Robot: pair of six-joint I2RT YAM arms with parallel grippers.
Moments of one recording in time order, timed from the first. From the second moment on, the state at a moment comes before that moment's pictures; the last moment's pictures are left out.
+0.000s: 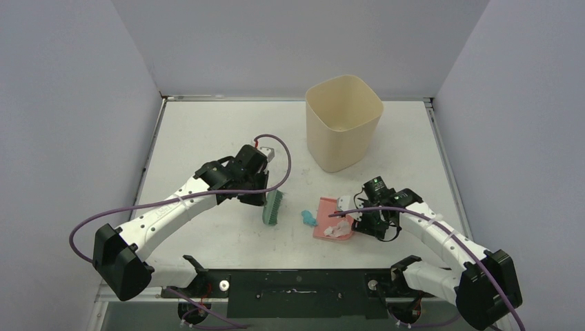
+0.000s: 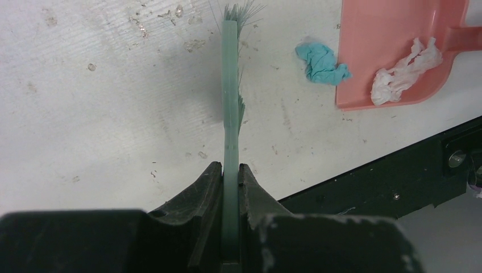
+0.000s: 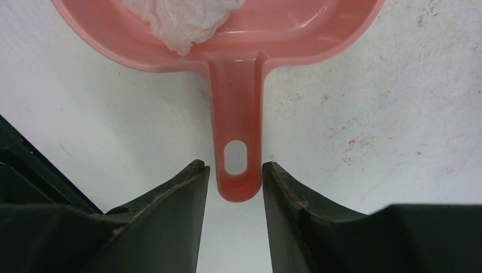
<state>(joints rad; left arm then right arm) -0.74 1.29 1.13 -0.87 -0.03 -0.47 0.45 1.09 0.64 -0.87 -0.09 -0.89</state>
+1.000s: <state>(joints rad) -0.77 1.34 1.11 -0.81 -0.02 -0.54 0.50 1.32 0.93 -1.19 0.13 -0.90</state>
